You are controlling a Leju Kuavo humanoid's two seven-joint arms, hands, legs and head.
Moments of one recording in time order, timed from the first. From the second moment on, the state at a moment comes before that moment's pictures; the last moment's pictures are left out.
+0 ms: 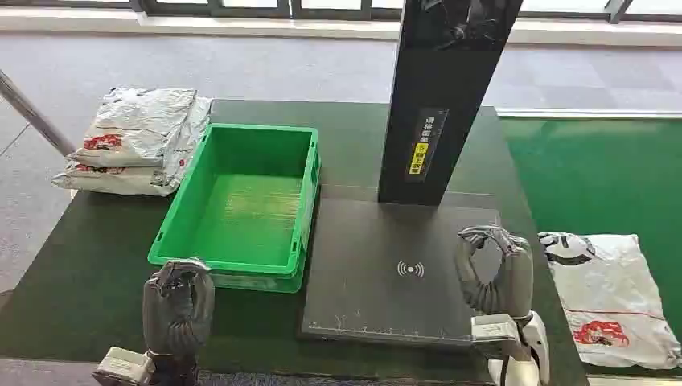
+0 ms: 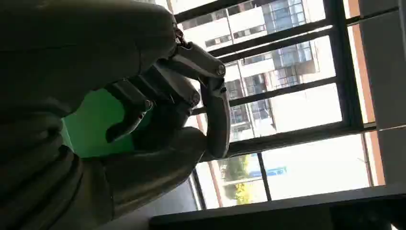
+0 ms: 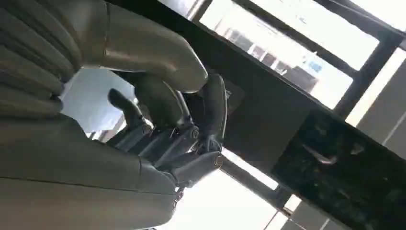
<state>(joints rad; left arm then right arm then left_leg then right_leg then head) 0.27 -0.19 -0.11 -1.86 -0.21 0.12 -0.70 0.02 0.08 0.07 -1.66 0.40 -0.18 -0.70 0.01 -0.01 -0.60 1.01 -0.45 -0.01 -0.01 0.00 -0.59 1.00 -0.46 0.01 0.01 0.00</state>
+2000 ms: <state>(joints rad) 0.22 -0.31 0.17 -1.69 -0.10 -0.02 -0.67 -0.52 -0.43 -0.54 -0.31 1.37 -0.19 0.22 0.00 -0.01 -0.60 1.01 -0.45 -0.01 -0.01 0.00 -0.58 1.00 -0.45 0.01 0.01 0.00</state>
